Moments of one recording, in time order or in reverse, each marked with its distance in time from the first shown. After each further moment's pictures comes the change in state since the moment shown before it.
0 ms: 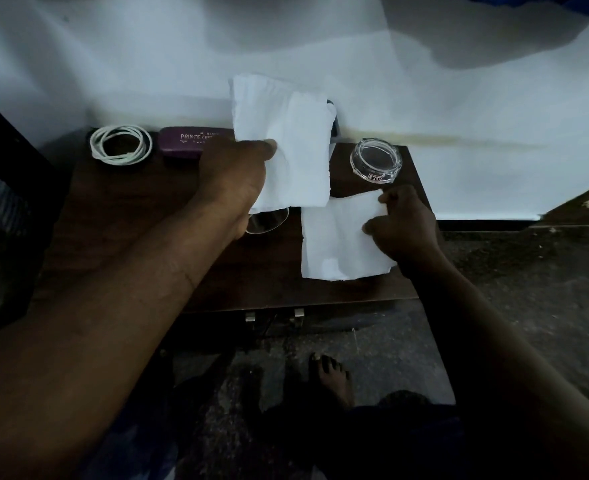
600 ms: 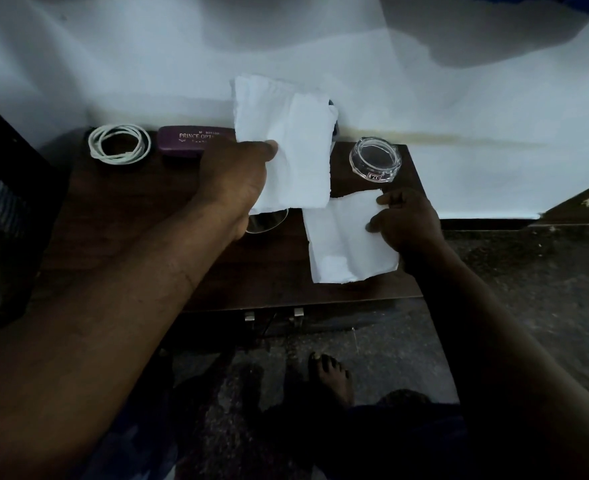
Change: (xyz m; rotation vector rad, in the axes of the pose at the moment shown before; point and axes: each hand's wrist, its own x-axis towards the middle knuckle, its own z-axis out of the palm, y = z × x) left_hand 0.002 -0.003 0.002 0.030 0.013 0.007; right_hand 0.001 -0.006 -0.007 0.216 -0.042 0.186
